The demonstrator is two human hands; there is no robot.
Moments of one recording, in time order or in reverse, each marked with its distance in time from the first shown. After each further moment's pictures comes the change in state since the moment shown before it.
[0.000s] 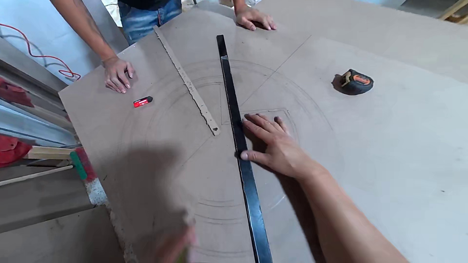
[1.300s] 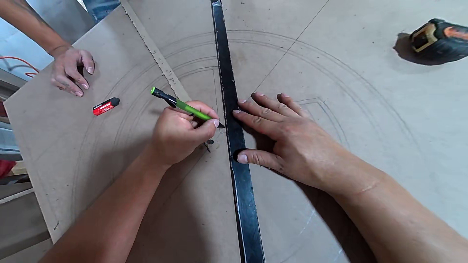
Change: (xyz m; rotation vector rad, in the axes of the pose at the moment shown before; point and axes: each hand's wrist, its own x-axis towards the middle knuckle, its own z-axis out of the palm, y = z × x) left_hand 0.321 -0.053 0.018 -0.277 -0.125 0.283; right_hand 0.050 0.013 0.010 -0.013 0.013 -0.119
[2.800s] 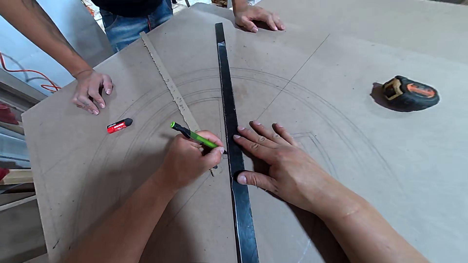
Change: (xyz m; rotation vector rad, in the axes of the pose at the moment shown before) left_hand -0.003 0.005 0.006 0.089 0.065 -0.044; right_hand 0.007 0.001 0.003 -0.019 0.010 0.028
